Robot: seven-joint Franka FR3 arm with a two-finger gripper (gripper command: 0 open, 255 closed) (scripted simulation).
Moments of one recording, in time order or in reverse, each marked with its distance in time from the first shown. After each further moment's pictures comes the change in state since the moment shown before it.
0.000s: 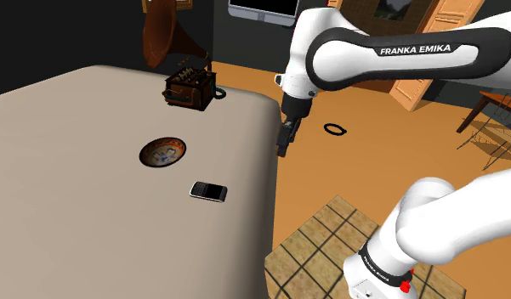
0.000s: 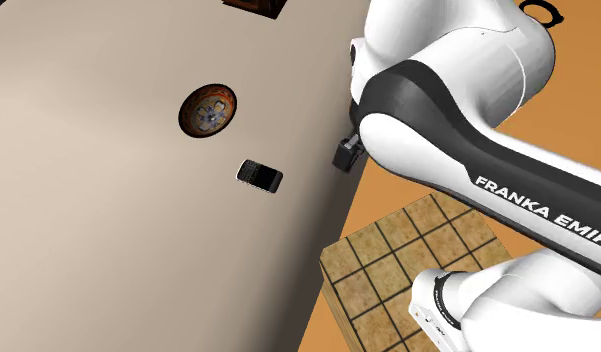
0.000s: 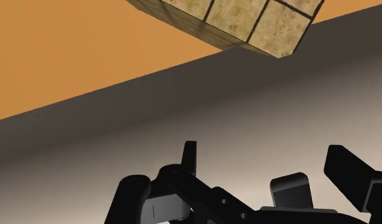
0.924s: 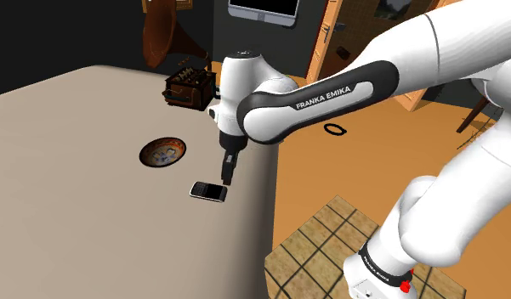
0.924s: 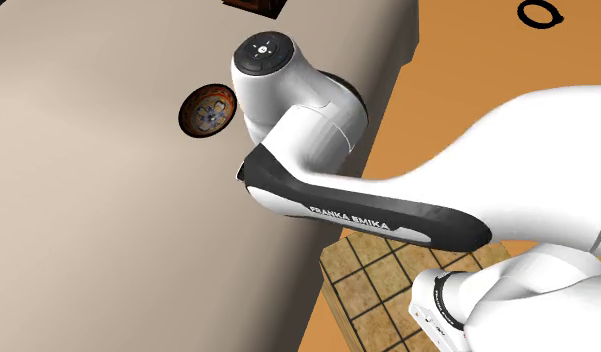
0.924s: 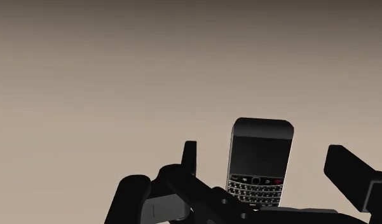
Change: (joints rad) arm 0.093 0.424 0.169 0.135 -0.110 0.362 -0.027
